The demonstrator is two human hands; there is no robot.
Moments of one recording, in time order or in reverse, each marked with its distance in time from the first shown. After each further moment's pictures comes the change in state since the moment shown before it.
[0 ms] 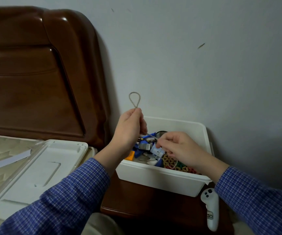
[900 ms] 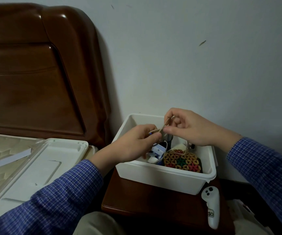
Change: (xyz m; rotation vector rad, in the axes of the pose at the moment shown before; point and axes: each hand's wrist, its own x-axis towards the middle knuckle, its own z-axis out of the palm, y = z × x) left_hand -0.022 -0.001 -0.013 0.417 -0.580 0.069; right_hand 0.020 -0.028 -0.050 -0.299 -0.127 -0.214
